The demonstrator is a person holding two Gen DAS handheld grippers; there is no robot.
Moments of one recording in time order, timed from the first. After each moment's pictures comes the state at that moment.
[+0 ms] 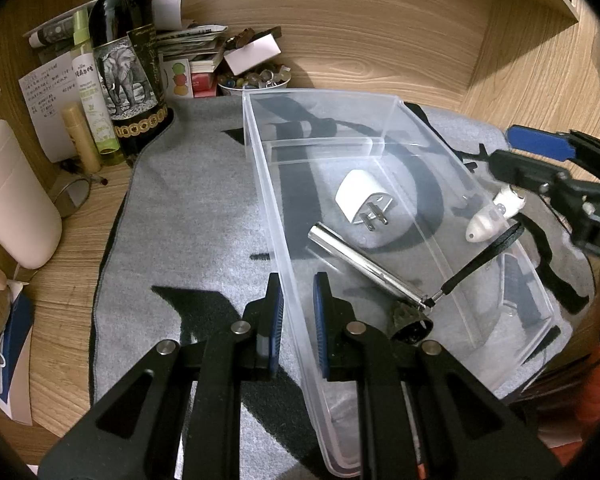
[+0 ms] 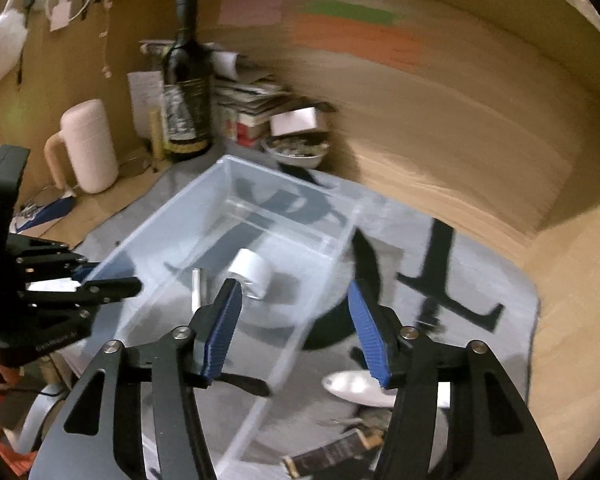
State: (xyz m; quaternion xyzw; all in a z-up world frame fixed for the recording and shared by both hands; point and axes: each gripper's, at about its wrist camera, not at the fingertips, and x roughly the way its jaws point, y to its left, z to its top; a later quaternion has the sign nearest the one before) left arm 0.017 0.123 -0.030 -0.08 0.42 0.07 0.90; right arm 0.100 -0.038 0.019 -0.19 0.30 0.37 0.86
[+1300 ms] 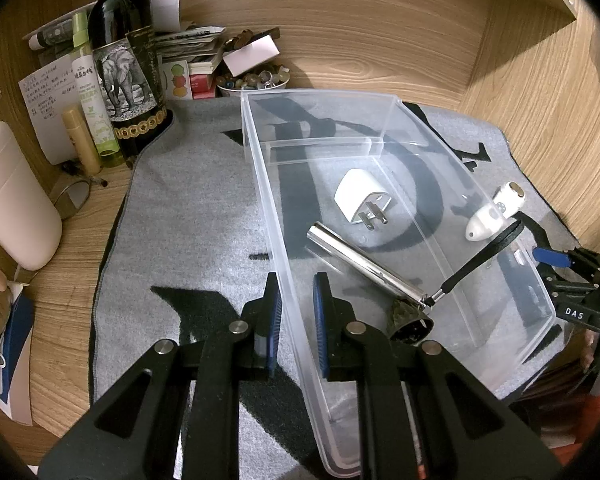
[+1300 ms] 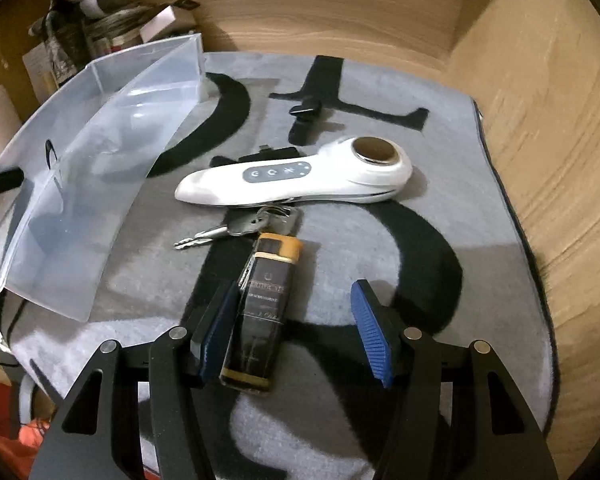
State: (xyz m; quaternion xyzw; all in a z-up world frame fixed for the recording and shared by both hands) left arm 0.016 0.122 -0.030 -0.08 0.42 0.07 0.90; right arm 0.116 -0.149 -0.074 -0.12 0.44 0.24 0.86
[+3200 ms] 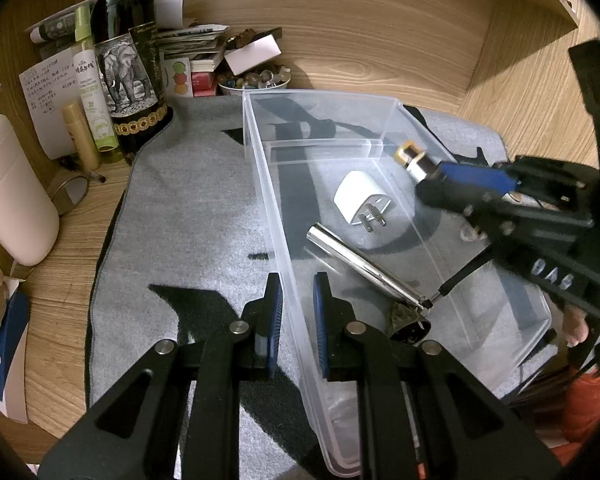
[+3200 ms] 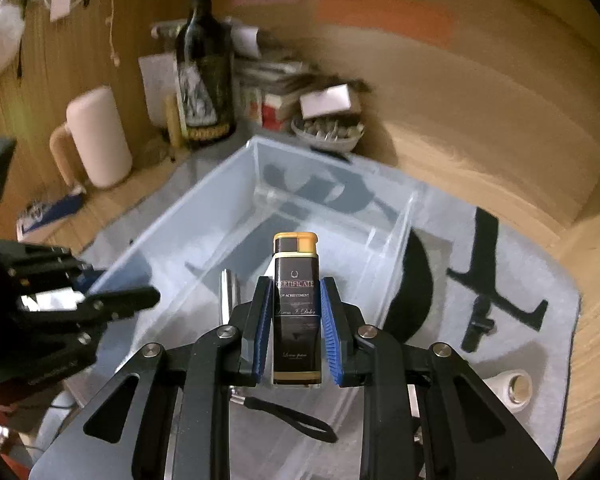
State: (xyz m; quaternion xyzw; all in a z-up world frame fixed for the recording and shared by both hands) left arm 0.015 0.125 -0.030 -0.09 0.42 0.07 0.90; right arm 0.103 0.001 -0.009 -0.18 0.33 0.41 0.83
